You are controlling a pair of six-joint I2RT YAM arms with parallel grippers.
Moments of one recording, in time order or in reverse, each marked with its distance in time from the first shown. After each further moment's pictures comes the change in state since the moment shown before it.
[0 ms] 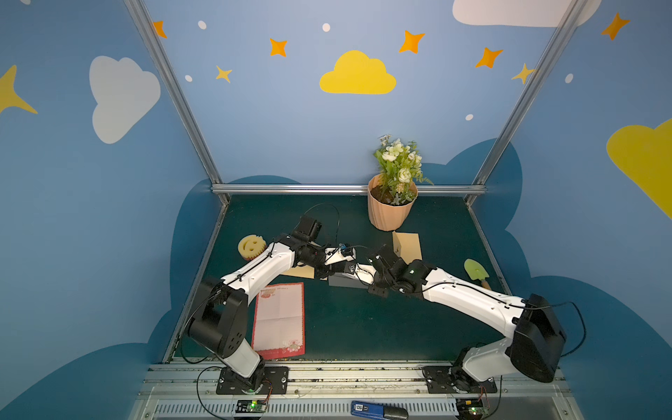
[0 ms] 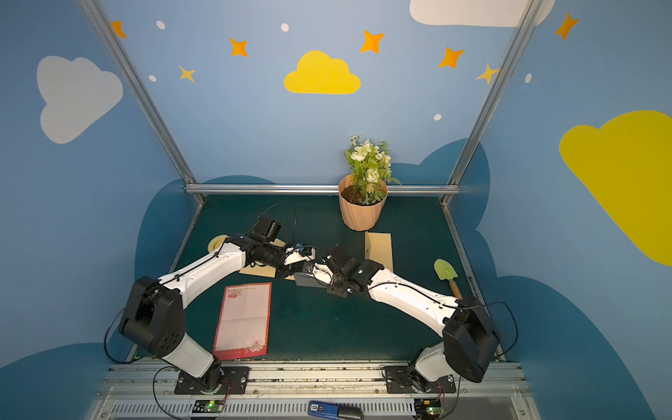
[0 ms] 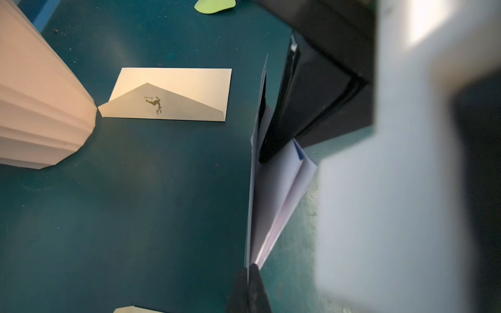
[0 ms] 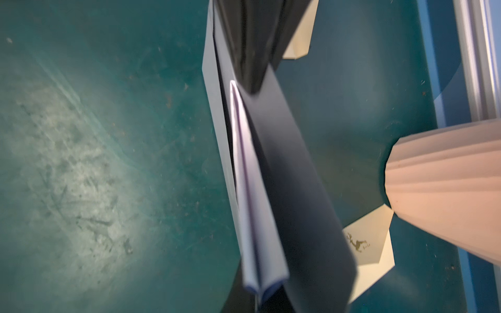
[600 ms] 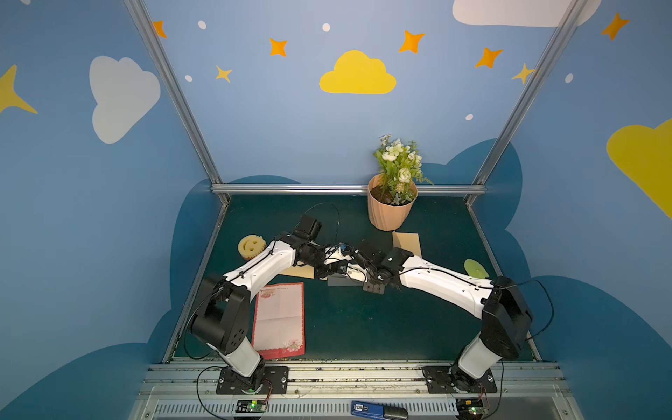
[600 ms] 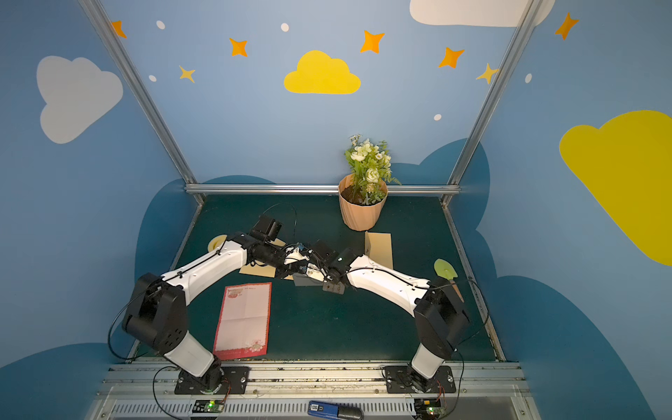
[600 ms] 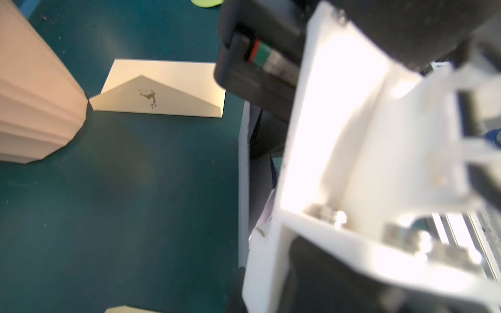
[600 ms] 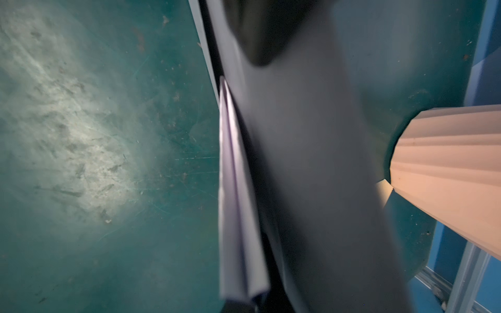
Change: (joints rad) left arm 0.011 0.020 0.019 -0.029 0.009 -0.001; right arm 0.037 0.227 0.230 -0.227 0.114 0.012
